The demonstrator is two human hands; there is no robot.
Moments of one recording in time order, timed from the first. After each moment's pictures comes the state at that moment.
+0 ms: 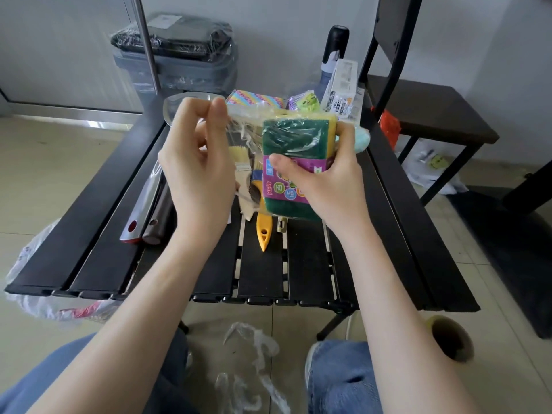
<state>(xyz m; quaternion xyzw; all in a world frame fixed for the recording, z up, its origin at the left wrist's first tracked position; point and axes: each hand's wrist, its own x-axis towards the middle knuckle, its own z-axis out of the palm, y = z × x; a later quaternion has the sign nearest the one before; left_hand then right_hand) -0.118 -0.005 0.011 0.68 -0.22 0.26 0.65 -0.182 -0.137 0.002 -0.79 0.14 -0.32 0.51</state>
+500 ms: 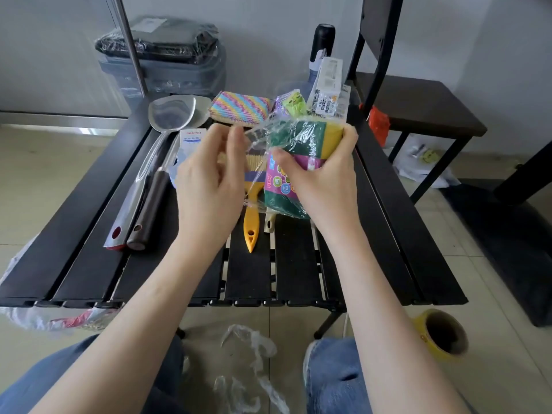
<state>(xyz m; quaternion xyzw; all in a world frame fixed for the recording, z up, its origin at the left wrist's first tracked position) -0.129 -0.017 -0.001 0.75 -0.29 0.19 0.57 -0.182 -0.143 -0.006 -0.78 0.23 -0.35 0.46</state>
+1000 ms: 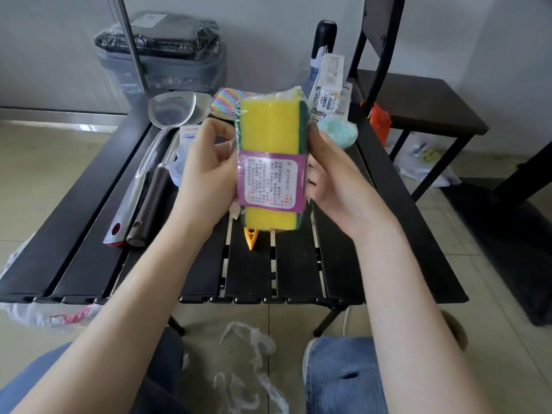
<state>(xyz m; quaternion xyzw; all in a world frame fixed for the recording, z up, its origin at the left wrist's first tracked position) -0.122 -0.012 0.005 0.67 -0.26 -0.06 0.69 -0.197 -0.155 0.018 -0.68 0.09 -0.10 0.72</state>
